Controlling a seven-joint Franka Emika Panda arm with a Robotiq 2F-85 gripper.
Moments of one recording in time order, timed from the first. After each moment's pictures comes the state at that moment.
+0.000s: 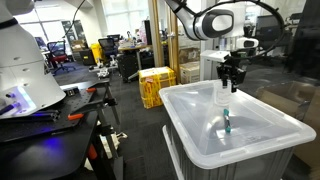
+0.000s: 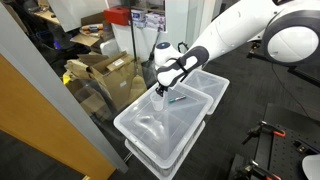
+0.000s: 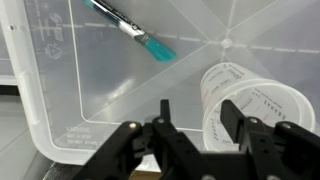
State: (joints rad) arm -0.10 1.04 0.00 -1.38 -0.08 2.49 -0.06
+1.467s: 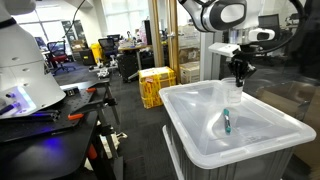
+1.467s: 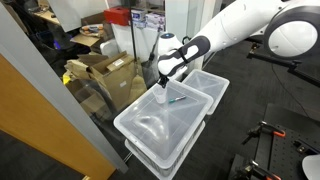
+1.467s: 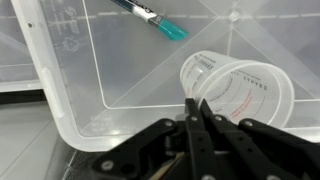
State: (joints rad) arm -0.16 1.03 0.01 -1.32 -0.01 2.45 -0.06
